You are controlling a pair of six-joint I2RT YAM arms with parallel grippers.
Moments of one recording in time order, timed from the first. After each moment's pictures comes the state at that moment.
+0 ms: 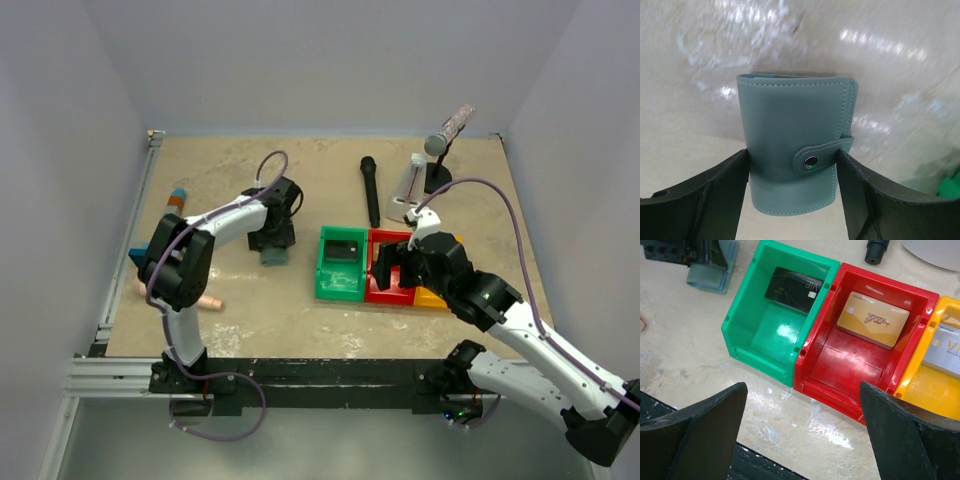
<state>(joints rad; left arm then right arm) -0.51 1.93 1.35 -0.70 -0.29 -0.66 0.72 0.78 0.79 -0.59 0.18 0.40</state>
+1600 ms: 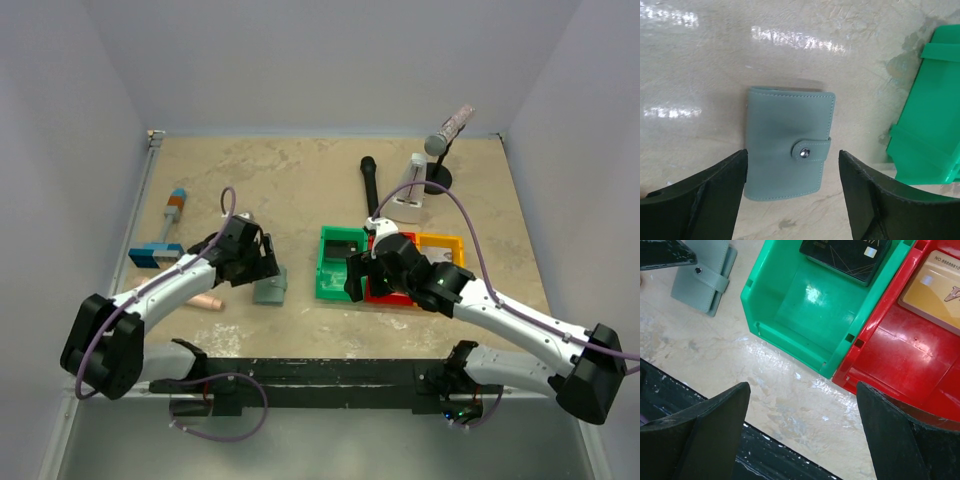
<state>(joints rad) -0.48 1.27 0.71 -0.46 -0.05 -0.71 0.87 1.05 0.79 -0.51 0.14 0.50</state>
